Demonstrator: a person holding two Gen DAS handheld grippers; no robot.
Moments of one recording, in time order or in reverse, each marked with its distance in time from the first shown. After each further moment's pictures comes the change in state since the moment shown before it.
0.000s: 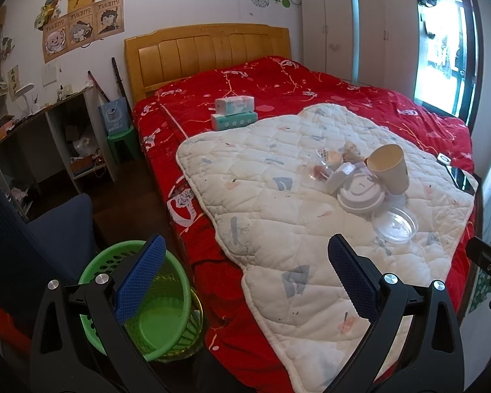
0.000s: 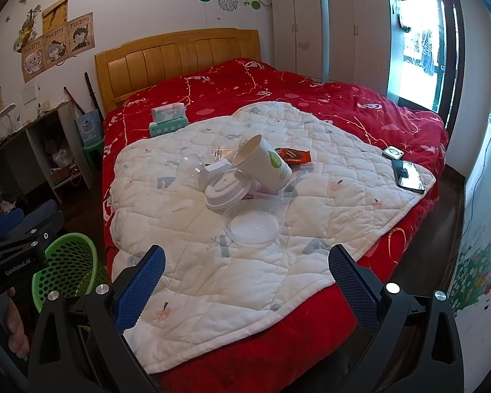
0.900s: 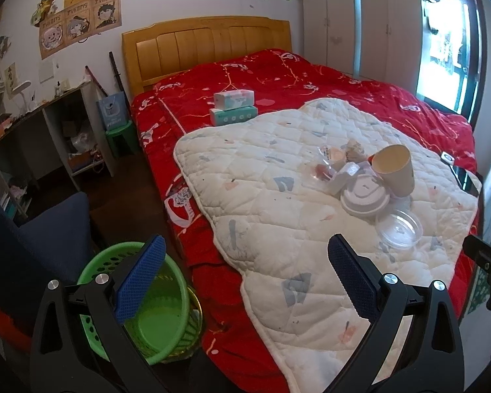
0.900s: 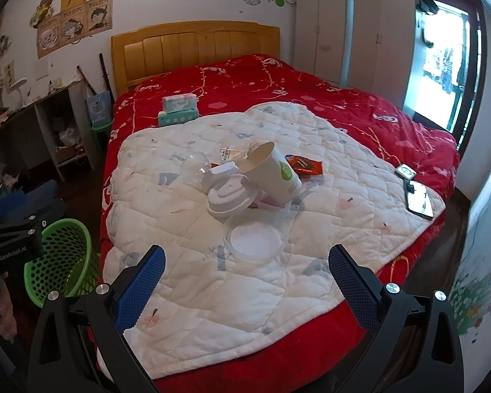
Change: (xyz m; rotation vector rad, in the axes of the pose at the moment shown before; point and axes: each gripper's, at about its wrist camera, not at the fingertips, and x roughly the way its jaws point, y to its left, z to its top) left arm 0.021 -0.006 0.015 0.002 0.037 0.006; right arm 0.031 0.001 0.022 -0.115 0.033 0.029
